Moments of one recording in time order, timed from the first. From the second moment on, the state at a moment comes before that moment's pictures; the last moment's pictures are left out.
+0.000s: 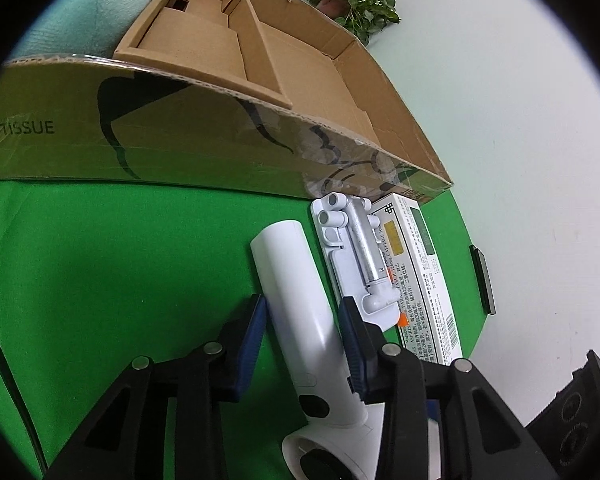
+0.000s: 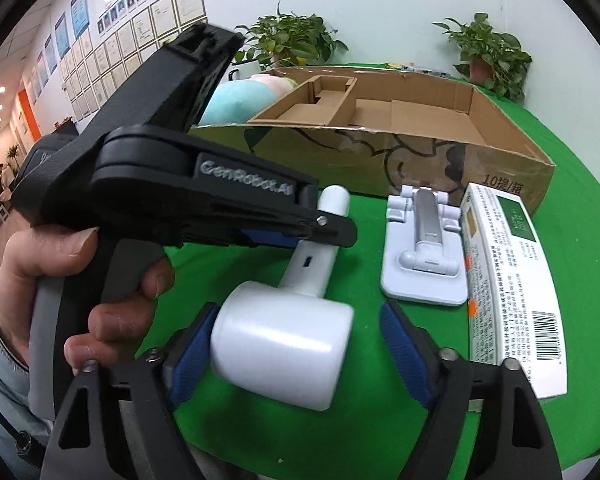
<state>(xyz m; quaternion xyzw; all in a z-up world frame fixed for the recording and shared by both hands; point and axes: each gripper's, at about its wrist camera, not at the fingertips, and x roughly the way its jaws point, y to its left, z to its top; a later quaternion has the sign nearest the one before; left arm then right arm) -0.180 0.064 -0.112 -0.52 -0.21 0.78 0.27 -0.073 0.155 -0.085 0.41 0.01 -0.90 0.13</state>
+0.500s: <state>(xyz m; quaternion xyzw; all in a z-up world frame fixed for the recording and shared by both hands) -0.155 0.066 -0.099 -0.50 -0.18 0.80 0.27 -0.042 0.144 -0.086 0.39 0.04 -0.91 0.11</state>
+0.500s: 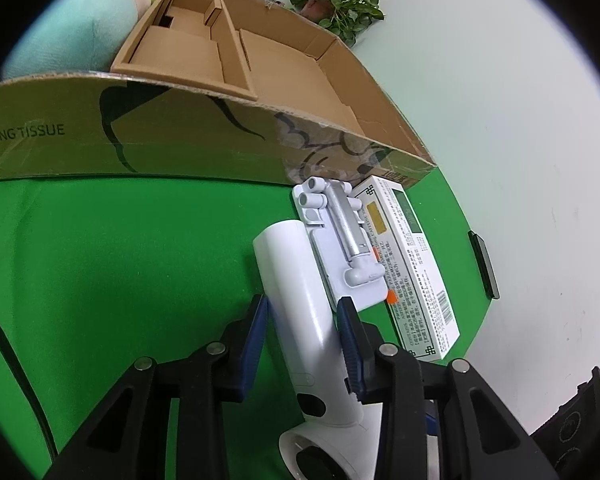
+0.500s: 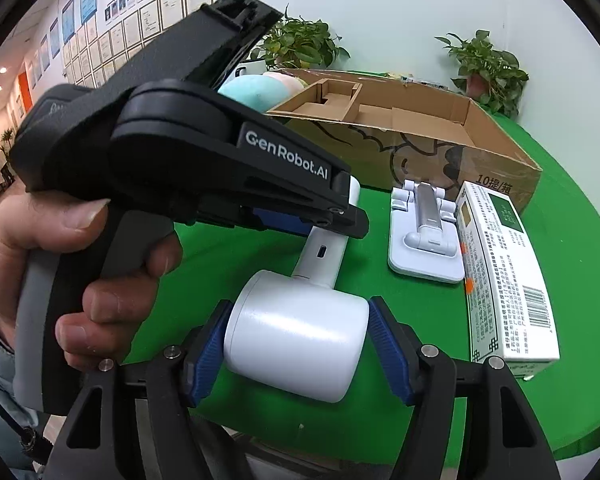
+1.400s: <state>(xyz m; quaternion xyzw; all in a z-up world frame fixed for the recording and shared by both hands) -0.137 0.081 -0.021 -0.42 -0.13 0.86 0.27 -0.050 0.161 -0.062 0.36 0.00 -0.93 0.06</state>
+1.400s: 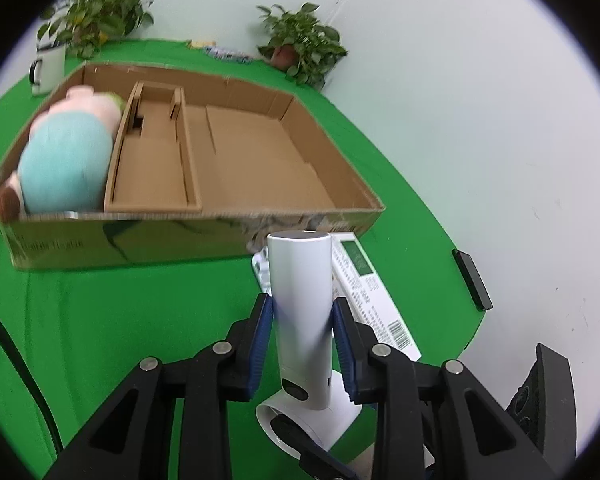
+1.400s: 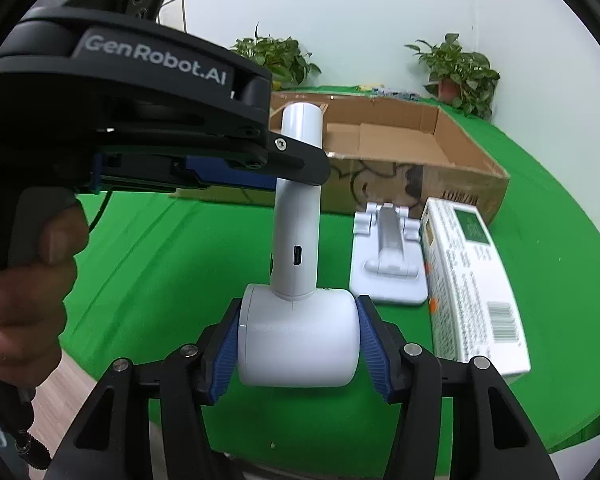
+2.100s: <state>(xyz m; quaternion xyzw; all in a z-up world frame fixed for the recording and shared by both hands) -0.170 0.090 0.052 -0.37 -0.08 0.88 0.29 -0.089 0.166 0.004 0.30 -0.01 -0.95 0.05</state>
